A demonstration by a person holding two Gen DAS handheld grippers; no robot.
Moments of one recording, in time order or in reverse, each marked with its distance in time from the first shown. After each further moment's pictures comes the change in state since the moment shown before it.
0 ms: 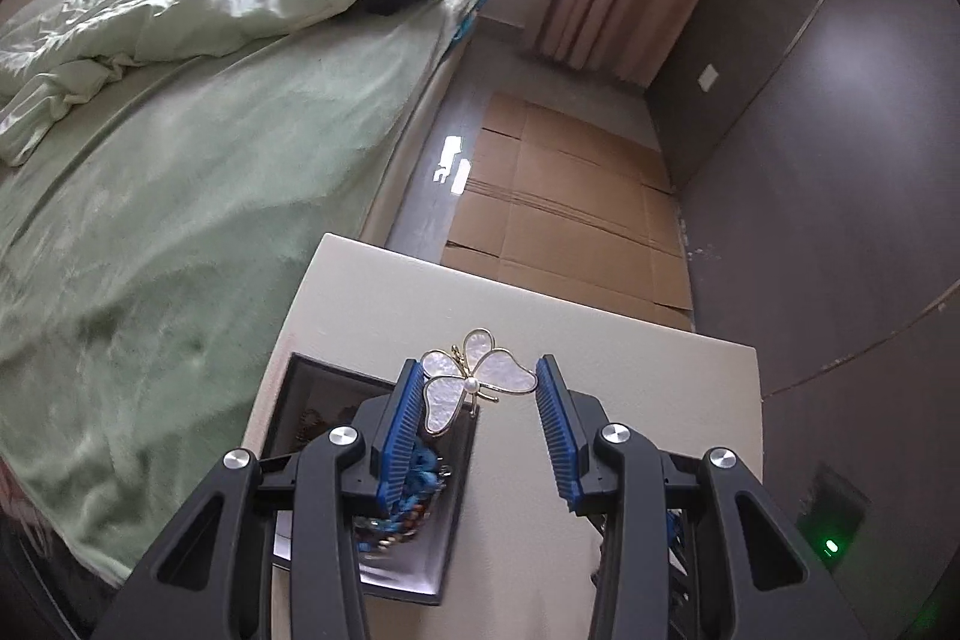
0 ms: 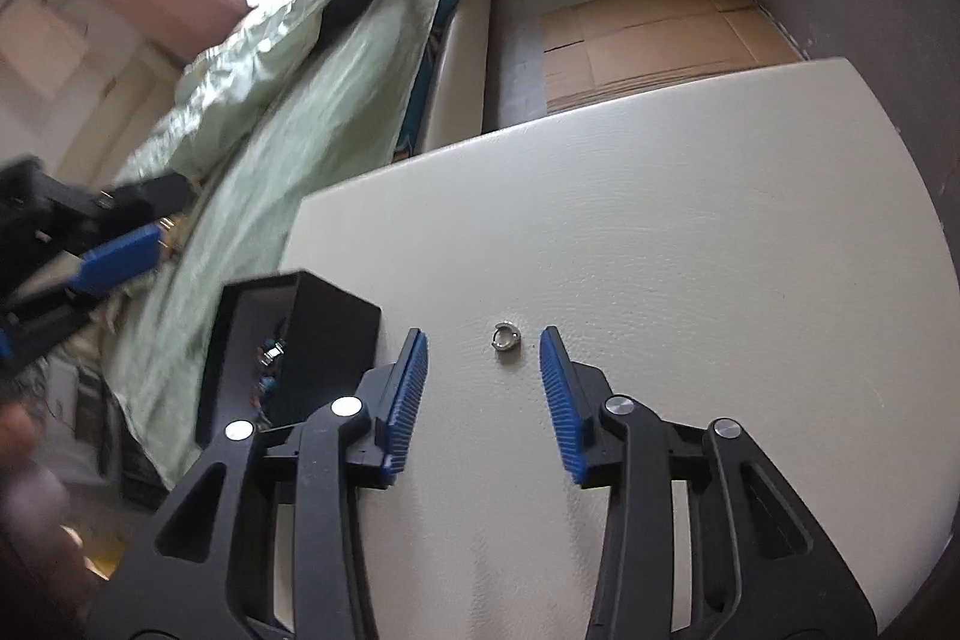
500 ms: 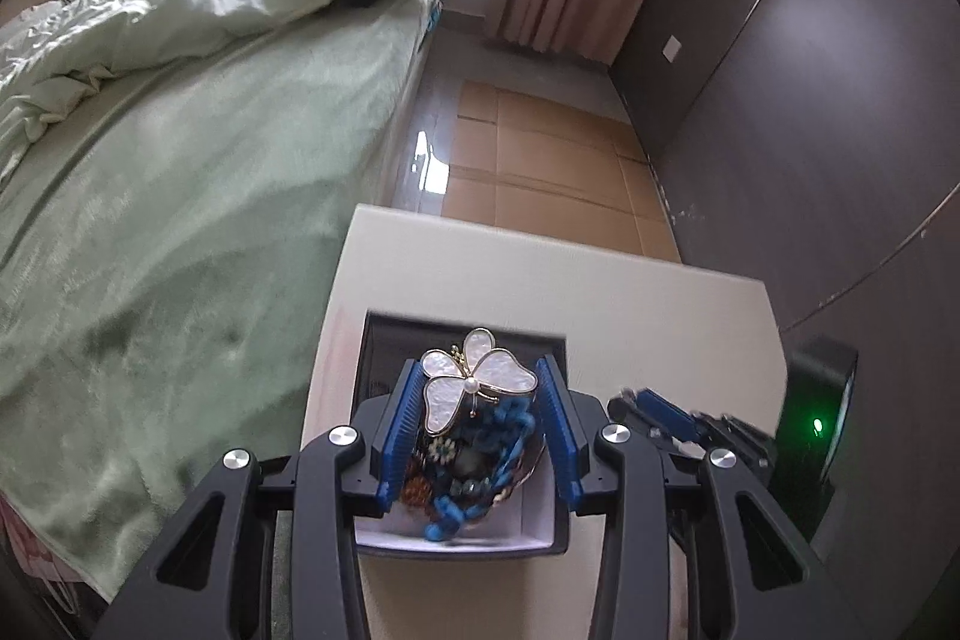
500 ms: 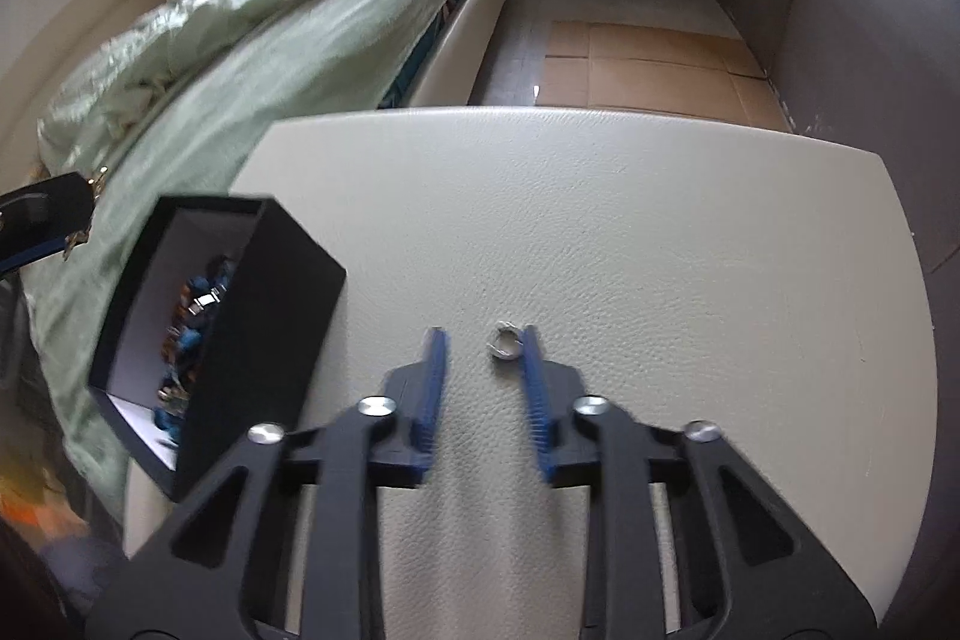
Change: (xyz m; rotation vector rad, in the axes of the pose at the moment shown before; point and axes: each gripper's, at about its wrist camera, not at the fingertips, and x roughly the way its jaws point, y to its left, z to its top) left arm -0.001 0.051 -0.035 0.105 0.022 -0.061; right arm 0.042 0.037 -0.012 -0.246 0.023 -0.182
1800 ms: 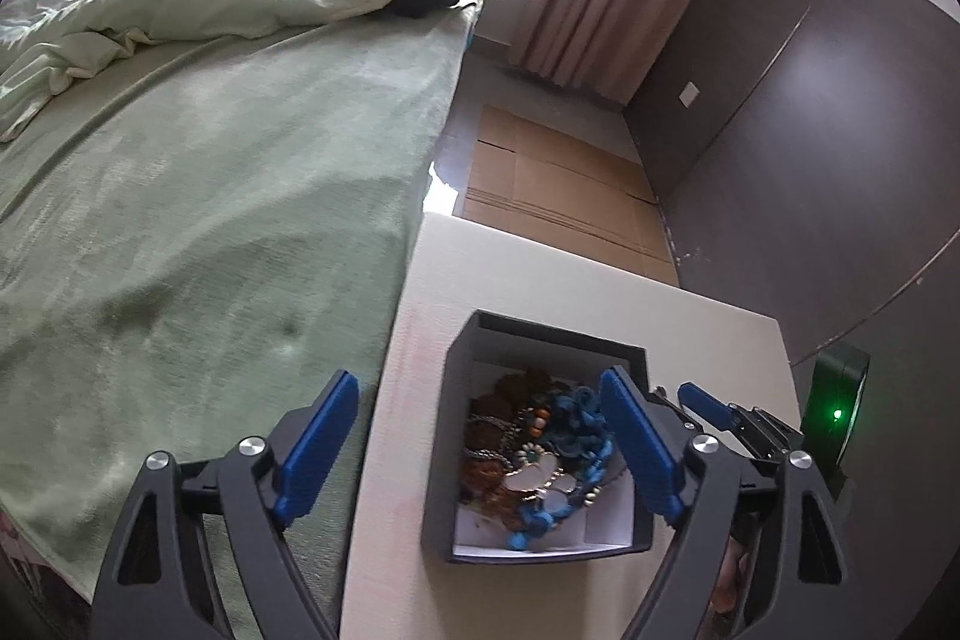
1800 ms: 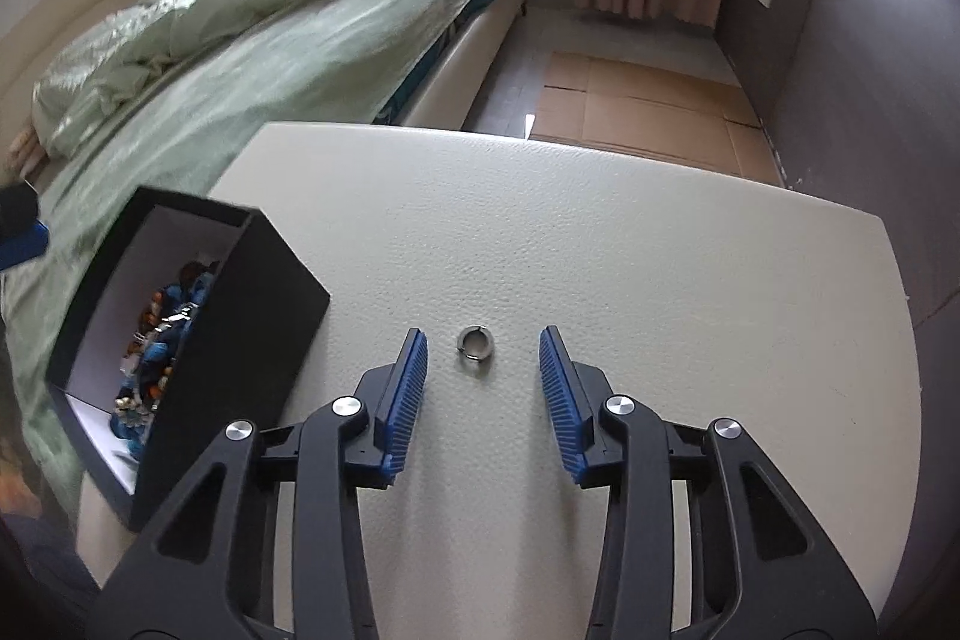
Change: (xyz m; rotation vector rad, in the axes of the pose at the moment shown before) left arm -0.006 0.060 -0.011 -0.098 -0.082 -0.027; right arm 0.011 0.013 0.006 -0.104 -0.078 -0.067
